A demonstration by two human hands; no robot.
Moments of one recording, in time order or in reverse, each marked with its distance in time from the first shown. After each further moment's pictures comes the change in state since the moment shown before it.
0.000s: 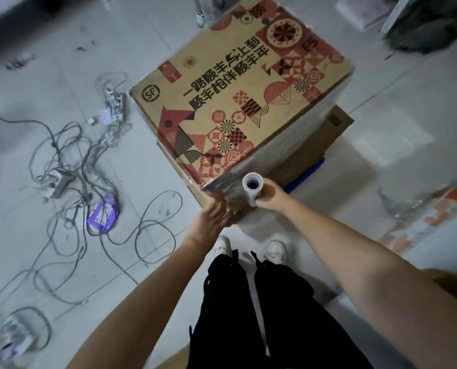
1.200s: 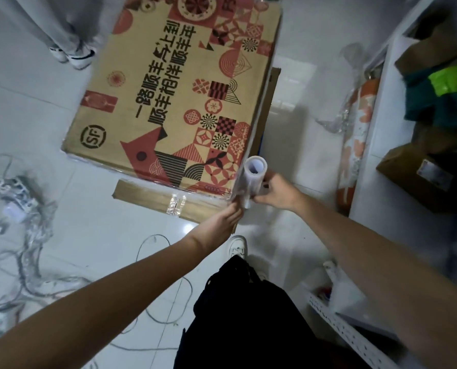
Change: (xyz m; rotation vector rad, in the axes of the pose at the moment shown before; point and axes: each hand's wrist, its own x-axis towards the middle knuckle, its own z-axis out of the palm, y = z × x) left_hand 0.024 -0.072 0.070 0.846 0.708 0.540; right_hand -0.016 -0.011 0.080 0.310 0.555 0.072
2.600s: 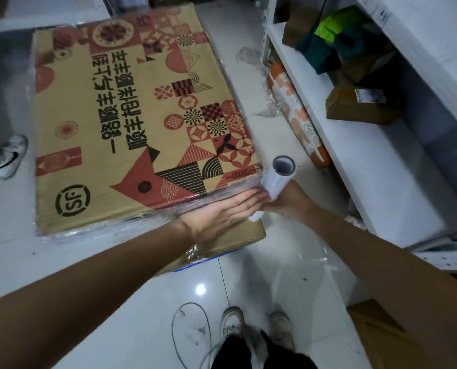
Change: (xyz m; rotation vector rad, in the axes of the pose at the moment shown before) left_hand -0.019 -0.031 0.110 0.592 0.591 0.070; right_hand -0.028 -0.009 0.106 0.250 0.437 0.104
